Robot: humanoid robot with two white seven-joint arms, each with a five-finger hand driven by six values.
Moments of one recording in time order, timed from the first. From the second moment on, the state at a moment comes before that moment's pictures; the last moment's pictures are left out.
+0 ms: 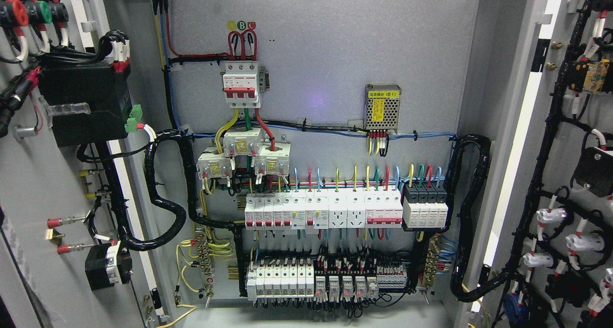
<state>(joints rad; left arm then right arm) 0.10 -0.09 -0.11 -0.10 0.18 -0.06 -0.09 -0.59 0.14 0.71 -1.52 -0.52 0.35 0.71</state>
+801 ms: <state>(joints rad) 0.40 0.00 -0.13 -0.60 0.19 -0.06 -0.10 -0.64 0.15 0.80 -1.49 -0.52 0.35 0.67</state>
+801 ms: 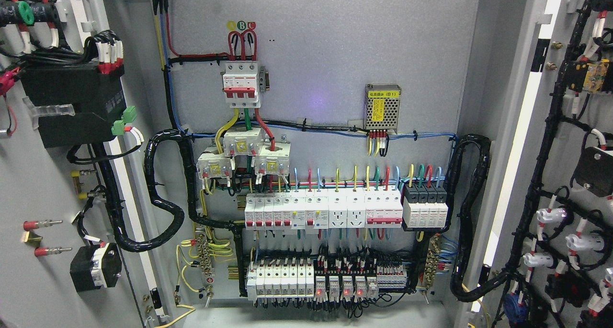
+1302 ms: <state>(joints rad) 0.57 0.10 -0.16 -1.01 0.19 -0.06 -0.09 -0.66 0.15 0.81 -1.47 -0.53 0.35 0.66</state>
